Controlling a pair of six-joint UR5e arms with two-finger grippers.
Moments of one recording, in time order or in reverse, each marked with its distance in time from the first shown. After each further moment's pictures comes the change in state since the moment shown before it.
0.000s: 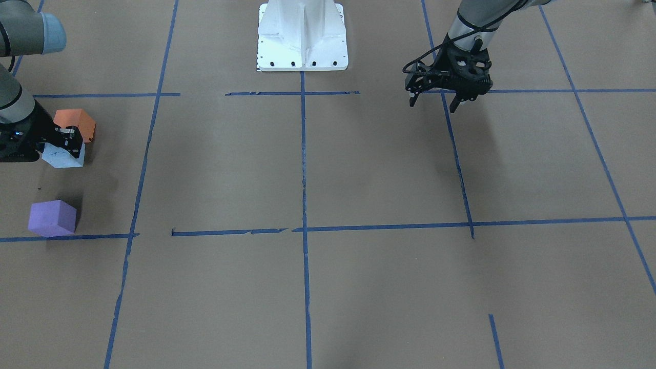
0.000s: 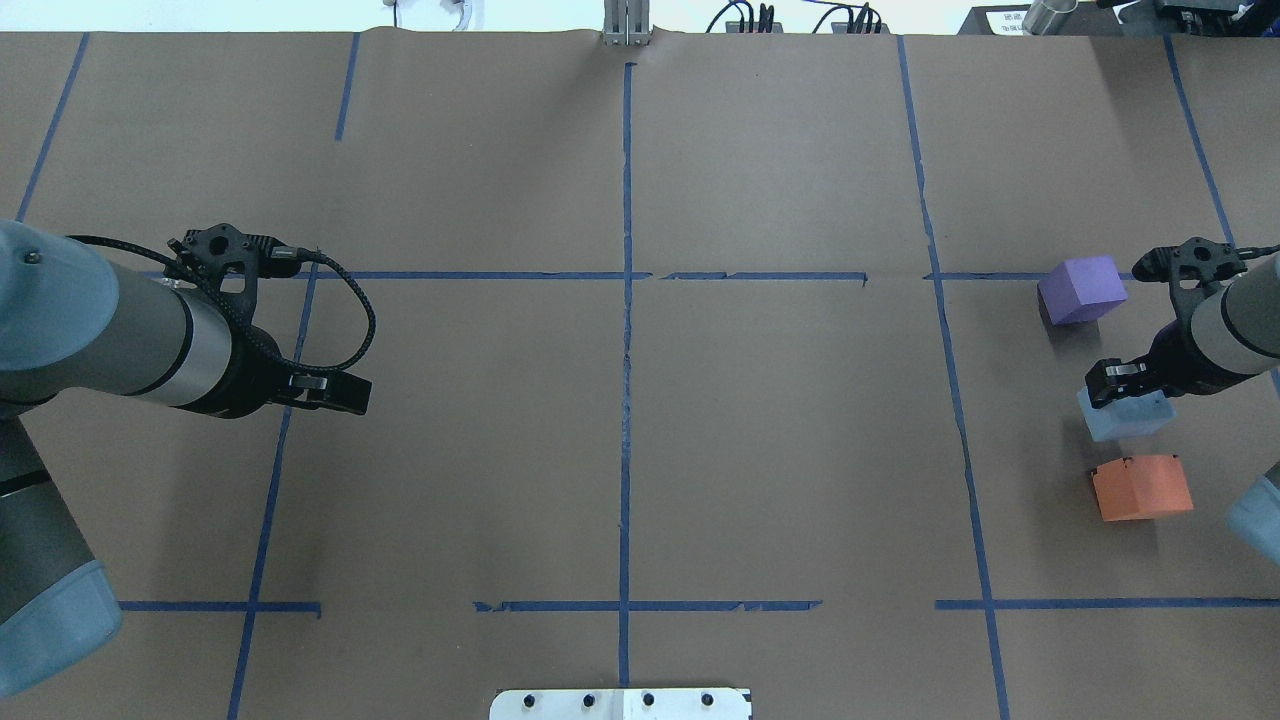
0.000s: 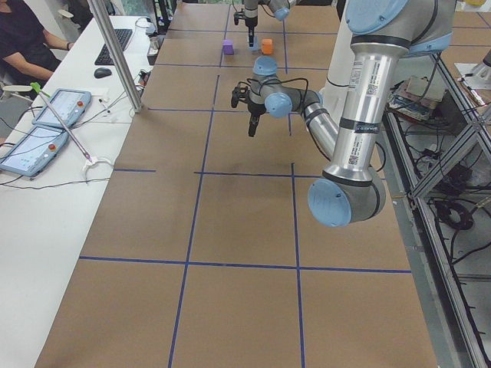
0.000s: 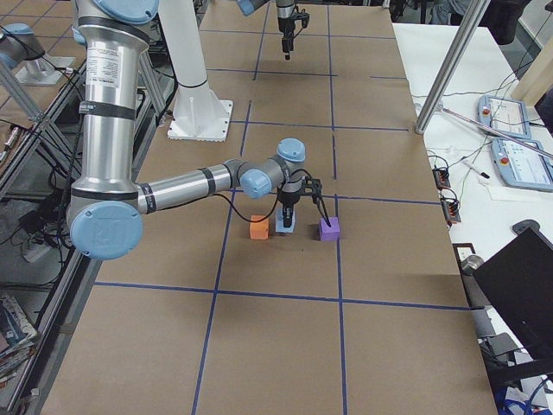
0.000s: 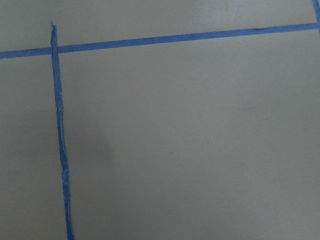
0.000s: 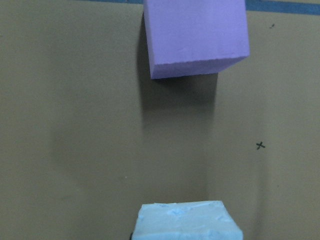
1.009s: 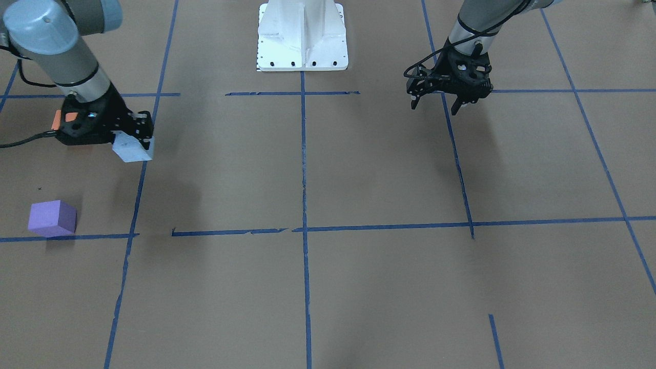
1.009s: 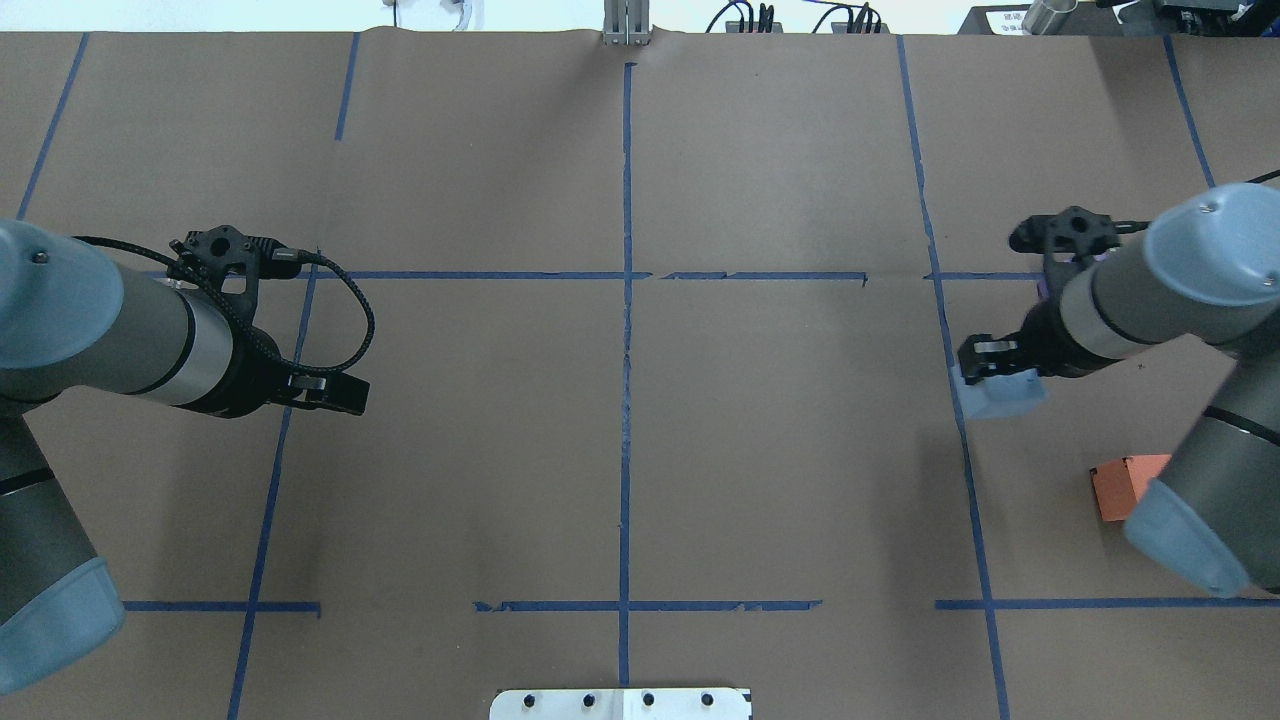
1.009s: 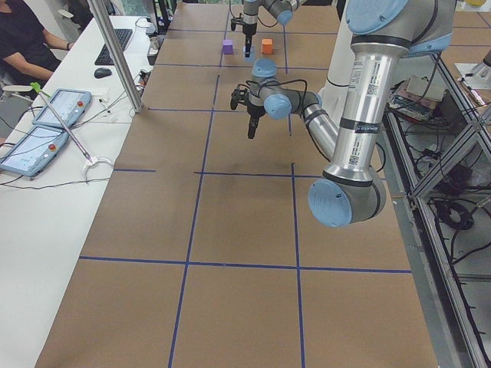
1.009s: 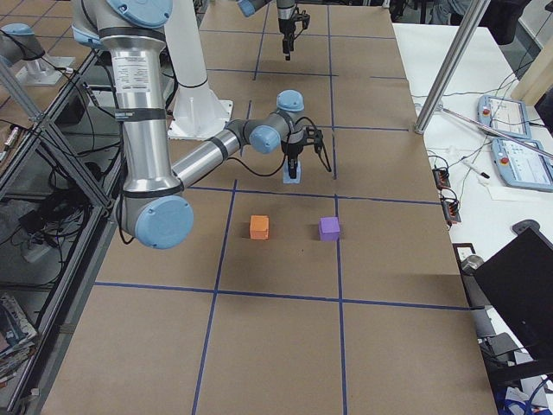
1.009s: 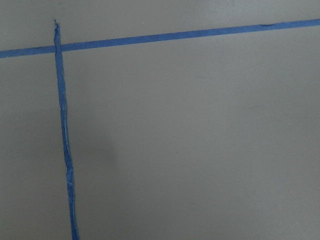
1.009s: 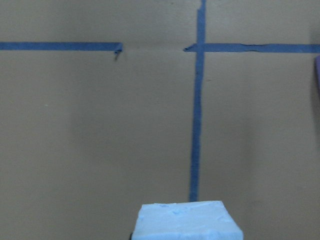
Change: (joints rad) left arm -0.002 0.001 0.016 -0.001 -0.001 0.009; right arm -0.103 0.122 0.159 -0.091 -0.061 0.145
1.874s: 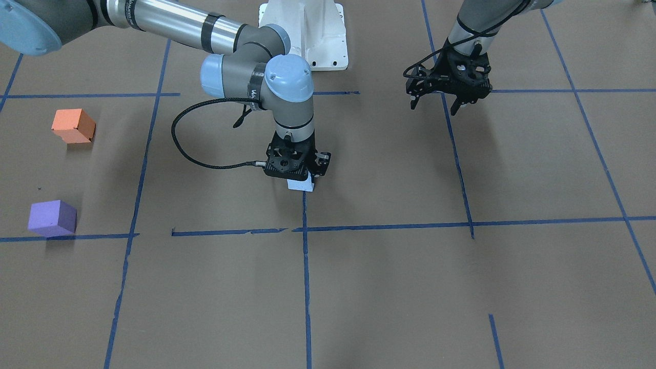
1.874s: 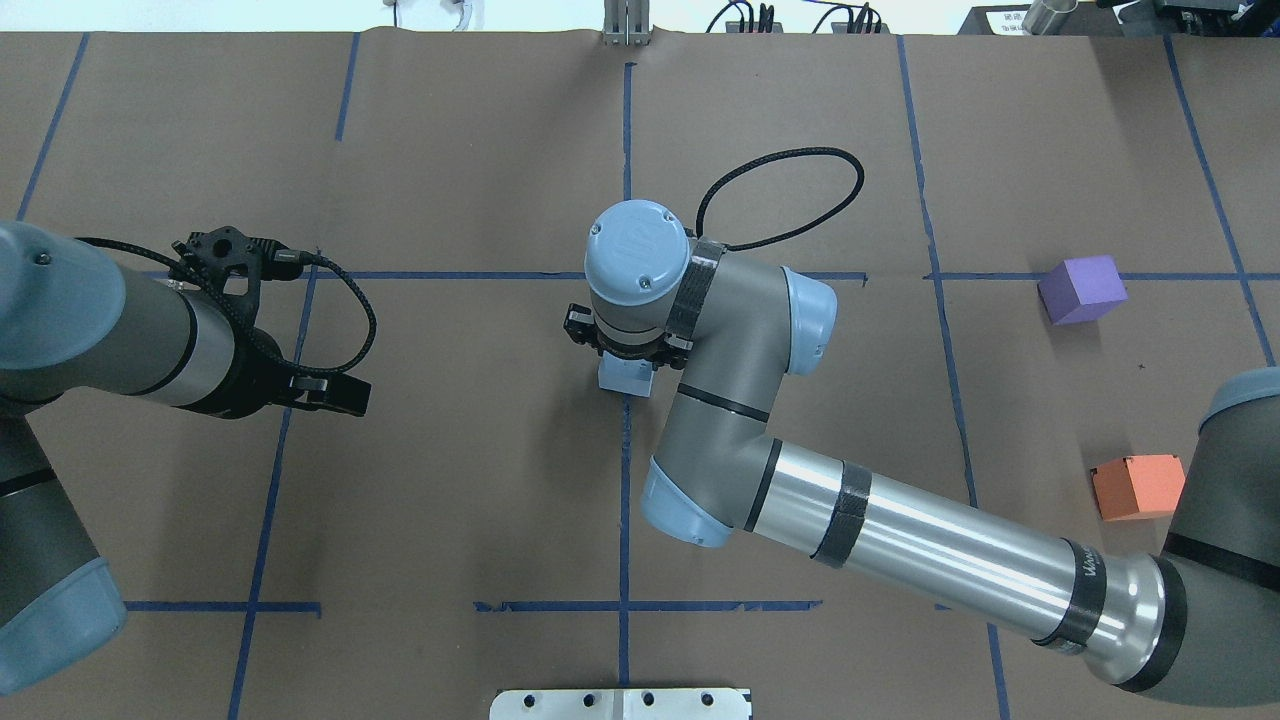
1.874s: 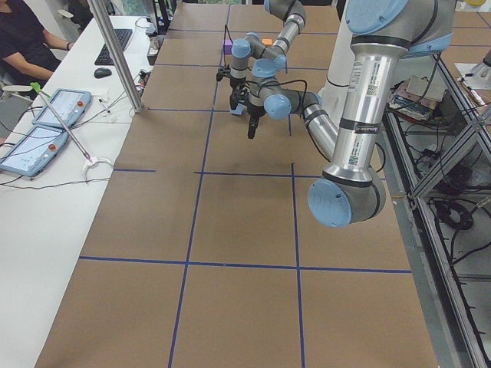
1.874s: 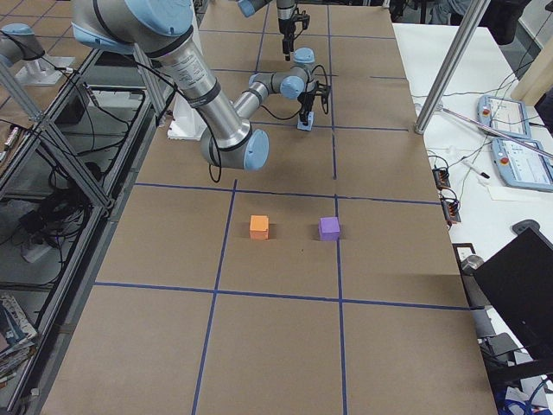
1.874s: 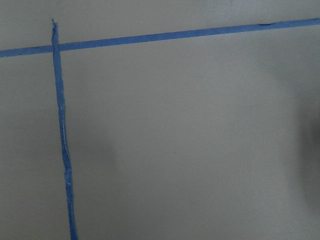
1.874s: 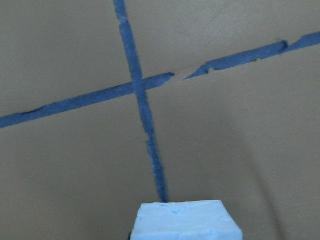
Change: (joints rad) left arm 0.001 -0.001 0.002 -0.001 0.000 0.003; right arm -0.271 0.794 -0.585 -0.055 -0.194 0.537
